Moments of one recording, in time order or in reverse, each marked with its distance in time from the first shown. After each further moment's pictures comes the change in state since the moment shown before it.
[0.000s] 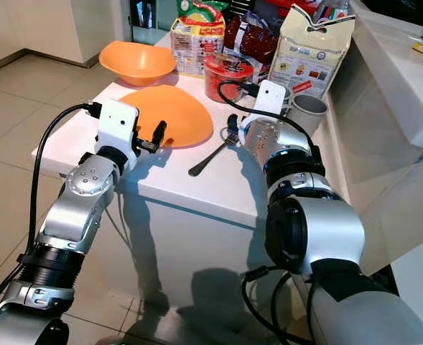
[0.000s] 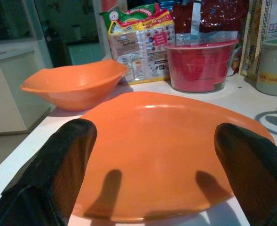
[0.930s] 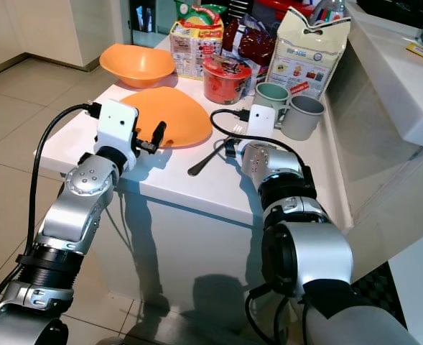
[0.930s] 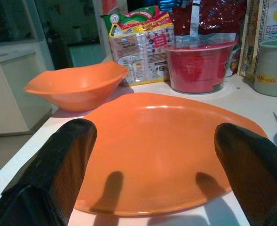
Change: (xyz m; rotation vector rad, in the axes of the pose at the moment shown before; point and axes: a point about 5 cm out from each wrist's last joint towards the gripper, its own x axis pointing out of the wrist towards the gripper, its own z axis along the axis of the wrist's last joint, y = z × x) left arm -0.001 0.000 0.000 0.001 0.007 -0.001; right arm 0.007 -0.014 -0.036 -0.117 0.054 -0.052
